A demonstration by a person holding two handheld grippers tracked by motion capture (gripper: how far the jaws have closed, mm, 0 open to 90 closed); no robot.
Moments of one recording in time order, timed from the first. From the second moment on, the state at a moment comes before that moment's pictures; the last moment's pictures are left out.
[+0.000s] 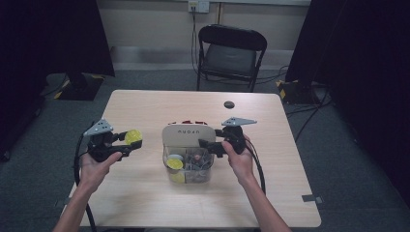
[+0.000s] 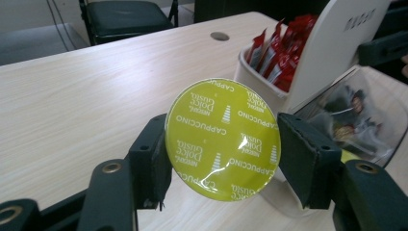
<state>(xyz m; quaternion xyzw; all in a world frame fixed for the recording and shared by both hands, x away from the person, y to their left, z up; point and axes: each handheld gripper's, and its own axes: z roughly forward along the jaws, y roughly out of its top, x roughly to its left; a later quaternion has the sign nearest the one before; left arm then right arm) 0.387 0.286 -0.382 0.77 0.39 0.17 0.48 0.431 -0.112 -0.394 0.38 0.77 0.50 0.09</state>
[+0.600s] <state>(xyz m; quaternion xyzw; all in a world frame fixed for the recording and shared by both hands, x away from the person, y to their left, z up) 0.404 0.315 -0.410 0.76 0.44 0.17 0.44 0.431 -0.111 -0.396 0.38 0.77 0.50 0.09</state>
